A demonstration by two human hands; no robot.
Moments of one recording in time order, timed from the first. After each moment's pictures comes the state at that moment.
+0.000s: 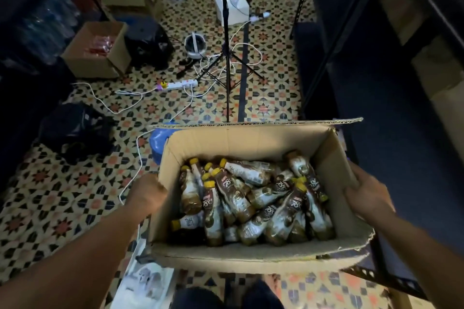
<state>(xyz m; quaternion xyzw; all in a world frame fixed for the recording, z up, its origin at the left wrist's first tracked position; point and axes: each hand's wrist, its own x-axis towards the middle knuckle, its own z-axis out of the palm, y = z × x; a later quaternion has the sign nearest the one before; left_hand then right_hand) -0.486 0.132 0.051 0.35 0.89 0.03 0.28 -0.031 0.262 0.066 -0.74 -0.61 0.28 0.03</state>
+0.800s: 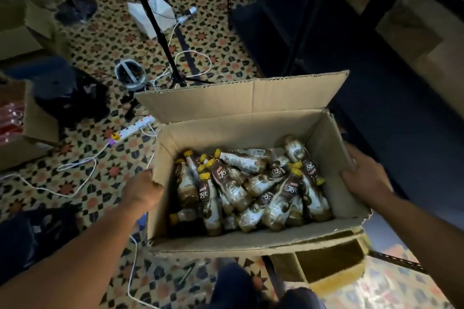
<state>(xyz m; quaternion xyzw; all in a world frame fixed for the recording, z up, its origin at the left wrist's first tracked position) -0.621 0.450 0.049 0.51 0.81 -0.02 0.29 -0.157 0.405 0.043 -0.83 -0.48 0.28 0.10</state>
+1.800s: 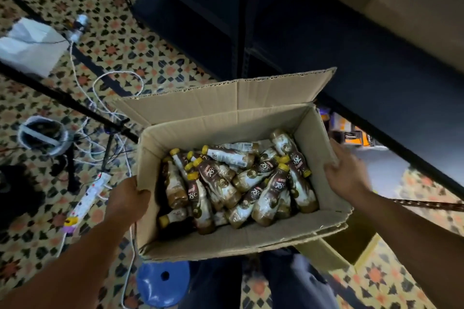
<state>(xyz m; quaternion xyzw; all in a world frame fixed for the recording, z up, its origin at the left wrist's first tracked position) -0.617 0.720 -0.033 0.68 0.67 -0.09 0.28 -0.219 0.492 -0.027 -0.92 -0.27 0.26 0.14</state>
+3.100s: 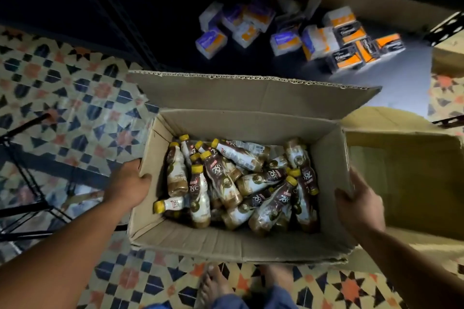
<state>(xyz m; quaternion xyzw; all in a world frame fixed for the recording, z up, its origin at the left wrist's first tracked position) -0.414 0.780 -0.414 0.82 0.47 -0.18 0.26 -0.236 0.373 -0.383 -0.94 0.08 0.23 0.24</state>
